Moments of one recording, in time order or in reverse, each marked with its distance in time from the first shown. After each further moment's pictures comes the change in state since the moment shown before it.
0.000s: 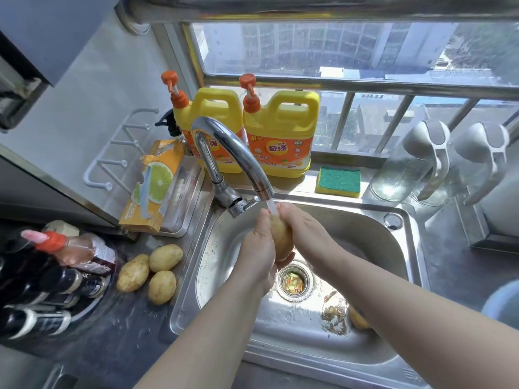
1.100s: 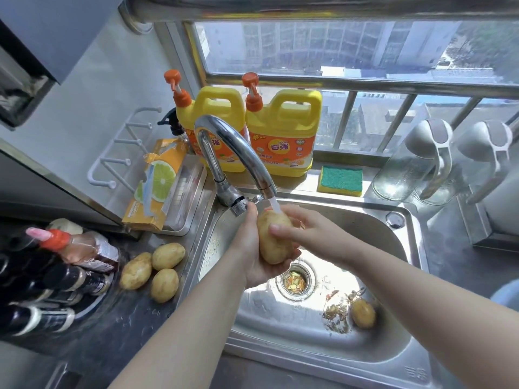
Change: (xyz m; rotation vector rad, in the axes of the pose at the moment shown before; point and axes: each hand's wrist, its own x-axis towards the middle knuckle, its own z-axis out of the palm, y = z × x) left_hand 0.006 0.020 -0.022 -0.075 -0.251 -0.428; right_hand 0.006 0.004 -0.030 -0.205 -0.282 -0.085
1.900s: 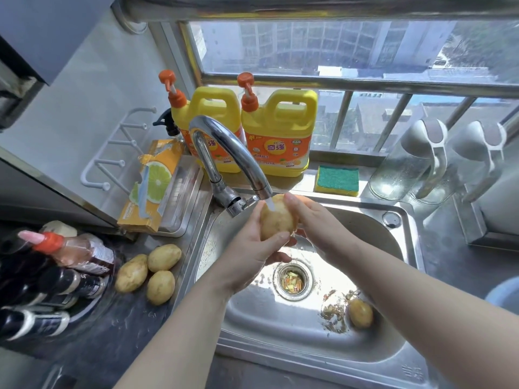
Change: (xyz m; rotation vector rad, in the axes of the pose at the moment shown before) left_hand 0.007 -0.012 -0.020 0.376 -0.214 0.537; right_hand 0.009 -0.005 0.002 0.157 0.229 0.049
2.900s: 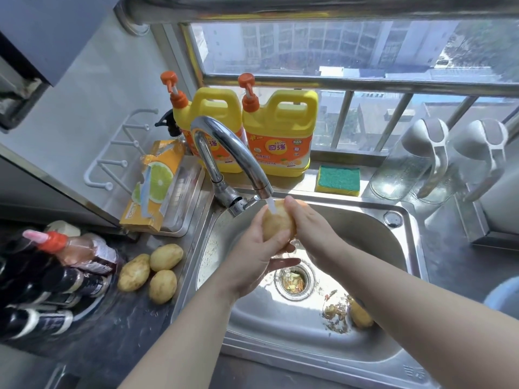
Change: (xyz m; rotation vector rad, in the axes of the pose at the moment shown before) left_hand -0.004 -0.001 0.011 -0.072 0.024 -0.044; right_hand -0.005 0.004 0.018 0.090 0.100 0.023
